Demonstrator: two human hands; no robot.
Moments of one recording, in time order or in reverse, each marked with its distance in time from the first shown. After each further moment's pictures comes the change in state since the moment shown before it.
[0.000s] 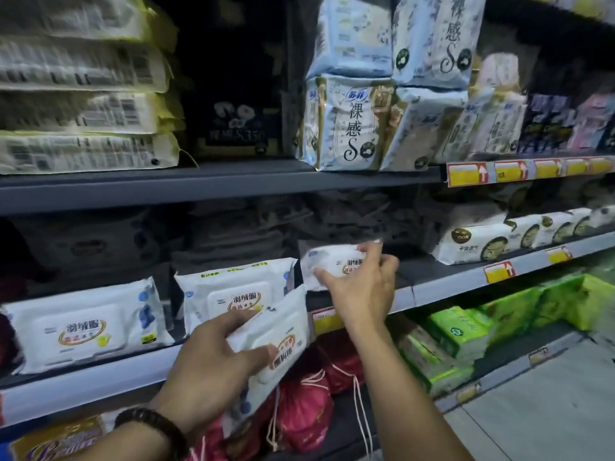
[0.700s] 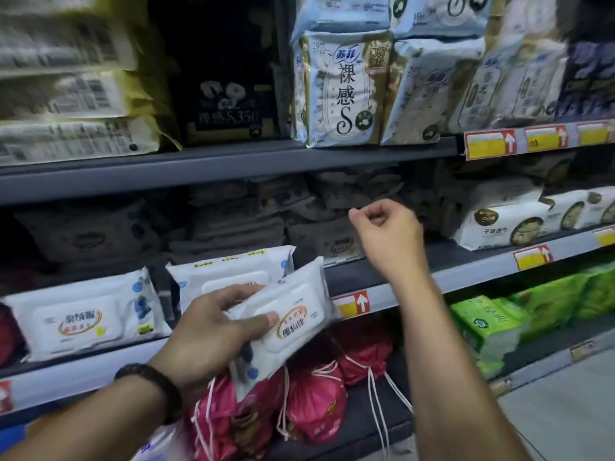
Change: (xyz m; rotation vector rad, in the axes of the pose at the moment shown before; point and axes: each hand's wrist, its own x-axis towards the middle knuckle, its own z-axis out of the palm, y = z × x) left_hand 0.023 0.020 0.015 -0.188 0.031 -0.077; right_hand 0.063 -0.006 -0.036 0.324 -0.195 -0.070
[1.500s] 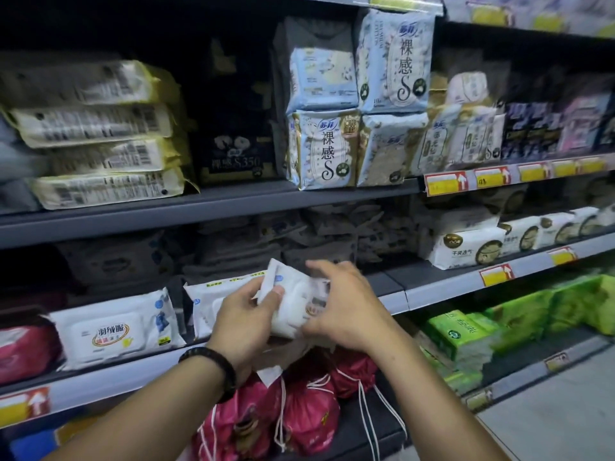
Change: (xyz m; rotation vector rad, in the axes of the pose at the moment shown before) left_hand -0.018 0.033 0.040 -0.228 0.065 0.086; right_hand -0.091 -0.044 -0.027 -0.360 -0.524 -0.145
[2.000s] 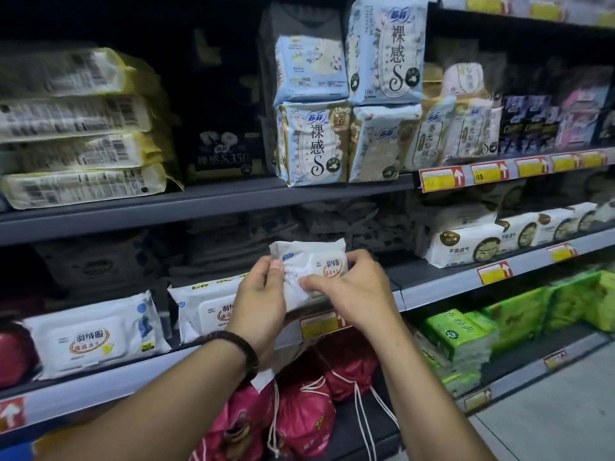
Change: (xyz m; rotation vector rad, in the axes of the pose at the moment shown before) left_hand 0.027 0.000 0.035 0.037 0.015 0.162; right_hand 0.022 0.022 -0.005 0.344 0.286 0.311
